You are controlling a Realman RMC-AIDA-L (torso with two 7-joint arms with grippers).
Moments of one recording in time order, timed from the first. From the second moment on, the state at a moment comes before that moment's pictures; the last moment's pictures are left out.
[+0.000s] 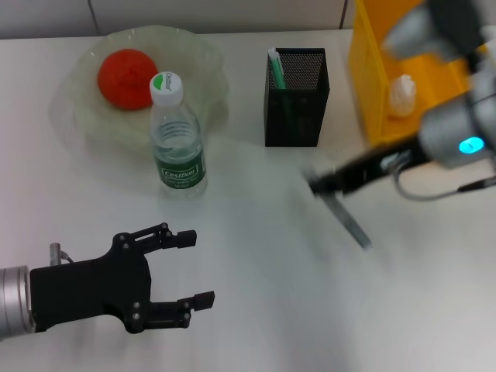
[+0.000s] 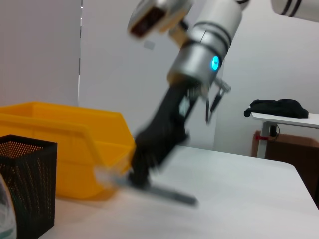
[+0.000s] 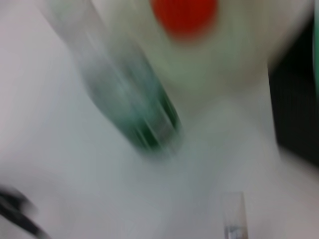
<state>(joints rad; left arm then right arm) -0.23 -2.06 1.08 0.62 1.68 1.65 -0.97 0.49 2.08 -1.36 -1.31 -2.21 -1.39 2.52</state>
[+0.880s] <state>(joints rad) -0.24 -2.06 1.08 0.62 1.68 1.65 -0.97 0.64 2.08 -1.20 -0.43 -0.98 -1.07 0.97</state>
